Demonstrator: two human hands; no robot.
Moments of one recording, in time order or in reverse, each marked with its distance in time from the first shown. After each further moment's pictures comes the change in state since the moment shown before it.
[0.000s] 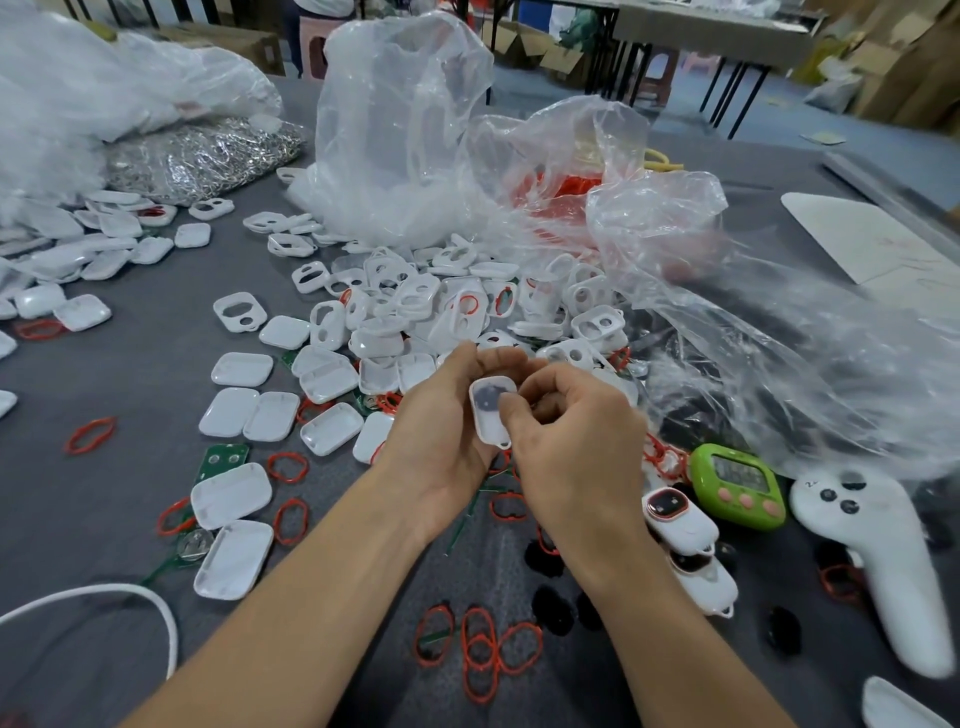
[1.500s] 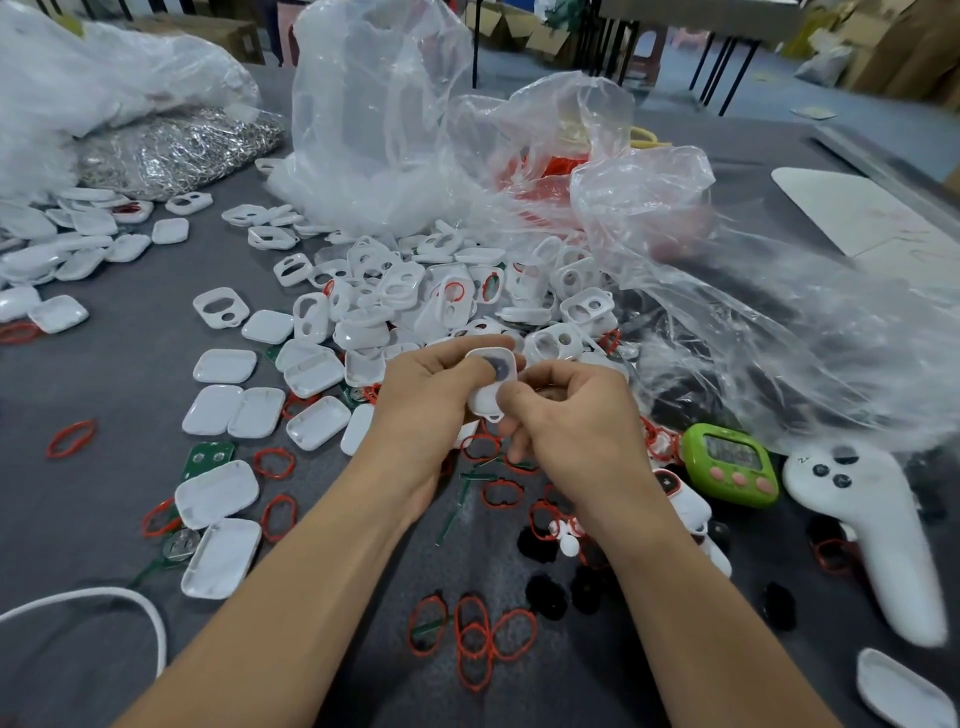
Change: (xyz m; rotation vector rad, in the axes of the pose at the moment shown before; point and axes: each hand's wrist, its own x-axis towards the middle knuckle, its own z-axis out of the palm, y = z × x) left_hand -0.007 0.007 -0.002 0.462 0.074 0.228; right_hand 0.009 0.004 -0.014 0.355 -0.312 0.314
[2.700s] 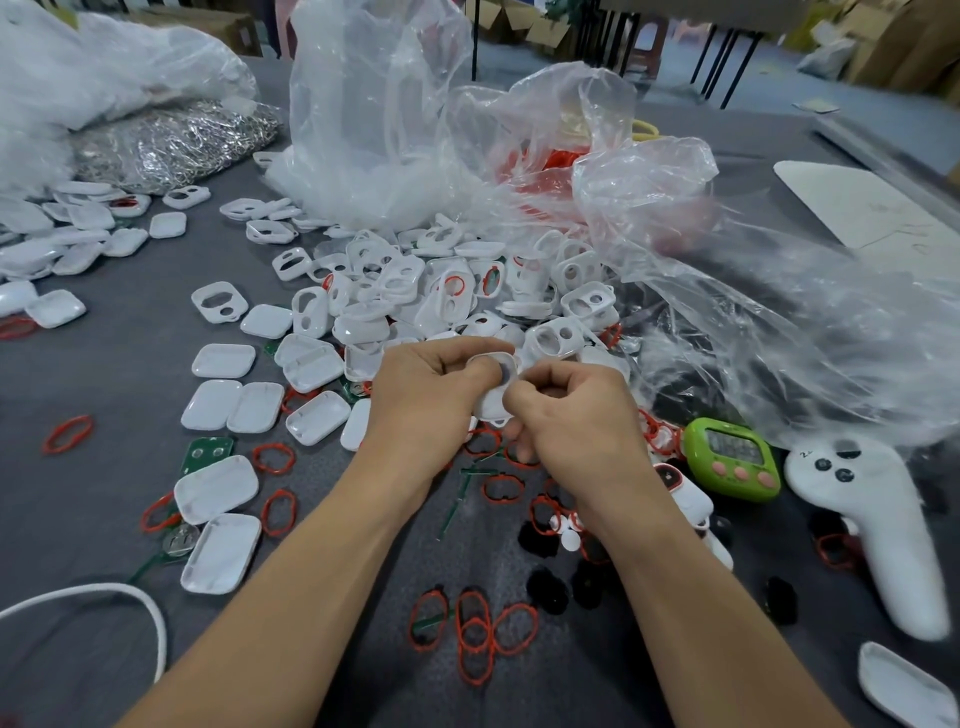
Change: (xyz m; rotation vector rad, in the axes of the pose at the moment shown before) left_hand 0.002 -0.007 -0.002 0.256 0.103 0.114; right_hand -0.001 0.001 0.001 -0.033 0.003 0.033
